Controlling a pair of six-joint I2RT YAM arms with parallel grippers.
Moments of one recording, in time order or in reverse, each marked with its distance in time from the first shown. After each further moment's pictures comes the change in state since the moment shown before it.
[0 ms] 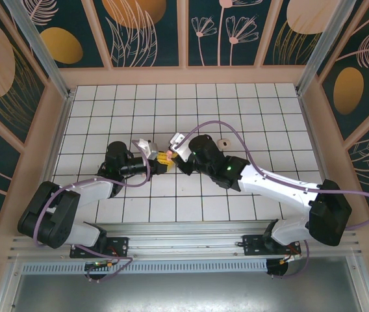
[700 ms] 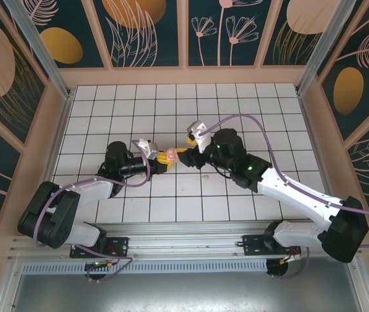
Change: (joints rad) left arm 0.000 0.000 0.000 0.000 -0.009 0.001; right arm -0.148 -0.179 -0.072 0.082 -0.253 0.224
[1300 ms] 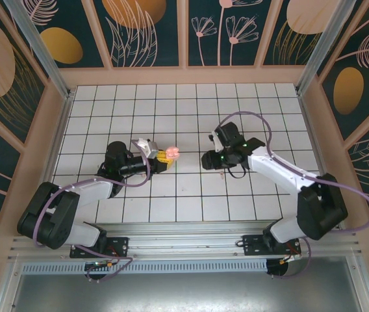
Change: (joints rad) left arm 0.000 -0.006 0.000 -0.001 -0.041 0.007; right arm -0.247 0.275 0.089 -0.584 -0.040 0.307
